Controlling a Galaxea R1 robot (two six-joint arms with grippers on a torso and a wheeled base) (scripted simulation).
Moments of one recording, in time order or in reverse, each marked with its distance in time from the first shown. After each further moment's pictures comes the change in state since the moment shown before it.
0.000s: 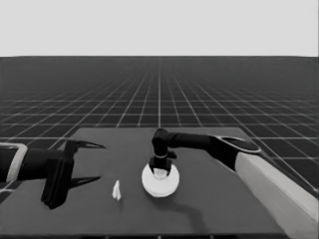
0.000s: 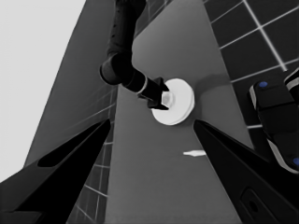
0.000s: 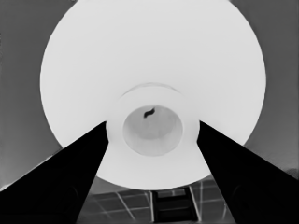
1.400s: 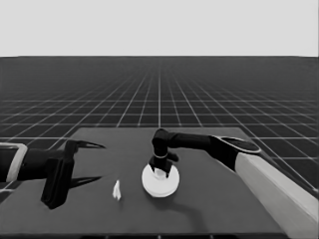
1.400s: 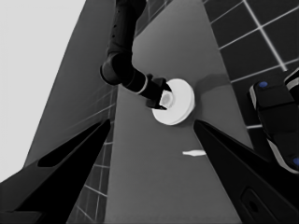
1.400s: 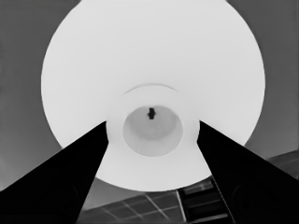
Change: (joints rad) left arm 0.000 0.000 0.000 0.000 0.000 0.000; right arm -0.001 0.000 0.000 0.000 0.000 0.244
